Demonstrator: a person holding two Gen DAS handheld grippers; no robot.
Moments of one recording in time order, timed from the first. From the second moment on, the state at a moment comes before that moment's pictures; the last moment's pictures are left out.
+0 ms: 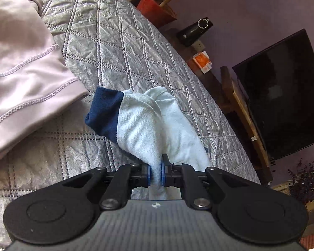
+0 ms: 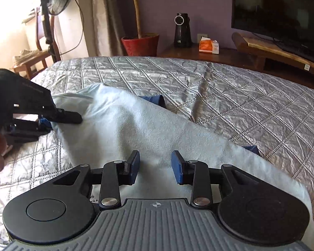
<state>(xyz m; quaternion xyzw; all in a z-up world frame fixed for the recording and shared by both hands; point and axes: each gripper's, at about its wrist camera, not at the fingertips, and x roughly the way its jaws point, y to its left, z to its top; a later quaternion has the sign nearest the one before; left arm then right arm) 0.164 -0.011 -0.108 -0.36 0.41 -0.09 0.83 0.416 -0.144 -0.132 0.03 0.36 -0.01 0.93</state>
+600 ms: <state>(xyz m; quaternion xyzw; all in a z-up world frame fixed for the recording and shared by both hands) 0.126 -0.064 -0.060 -0.15 0.27 -0.18 0.93 0.414 -0.111 -0.133 -0.11 0.36 0.03 0.93</state>
